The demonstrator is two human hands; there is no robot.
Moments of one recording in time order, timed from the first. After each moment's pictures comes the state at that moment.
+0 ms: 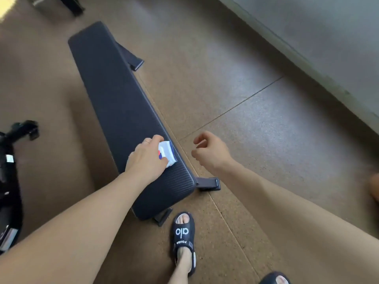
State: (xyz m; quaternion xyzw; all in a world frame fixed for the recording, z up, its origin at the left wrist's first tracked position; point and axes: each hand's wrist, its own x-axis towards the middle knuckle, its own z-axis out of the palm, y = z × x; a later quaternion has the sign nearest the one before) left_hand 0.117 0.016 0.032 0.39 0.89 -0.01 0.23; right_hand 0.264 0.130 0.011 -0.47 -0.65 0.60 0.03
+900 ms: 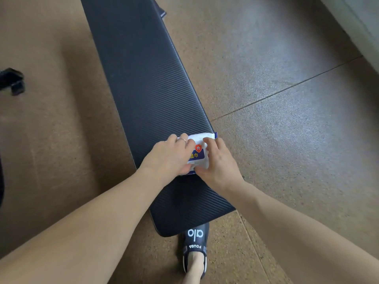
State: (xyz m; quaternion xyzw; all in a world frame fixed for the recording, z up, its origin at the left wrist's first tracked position) left_hand -0.009 -0.026 -0.115 0.62 0.76 -0.19 0.08; right_hand 0.125 0.058 -0.135 -0.37 -0.83 0.41 -0.04
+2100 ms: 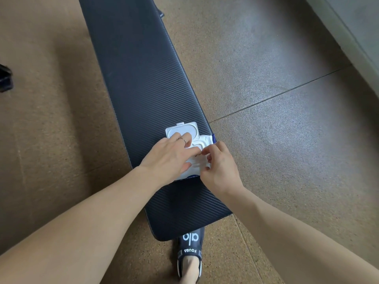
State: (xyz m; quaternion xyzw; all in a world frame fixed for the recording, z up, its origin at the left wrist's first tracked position) left_hand -0.022 -0.033 -0.124 0.66 0.74 -0.01 0.14; right_hand 0.125 0.052 -0.145 -0.41 -0.81 0.41 0.01
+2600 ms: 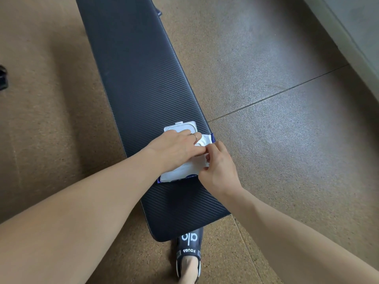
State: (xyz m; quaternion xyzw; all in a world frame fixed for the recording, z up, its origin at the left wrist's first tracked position) left_hand -0.031 -0.002 -0.116 0.75 0.64 -0.16 0.11; right_hand 0.123 0.050 -0.137 -0.41 -0.81 0.42 0.01
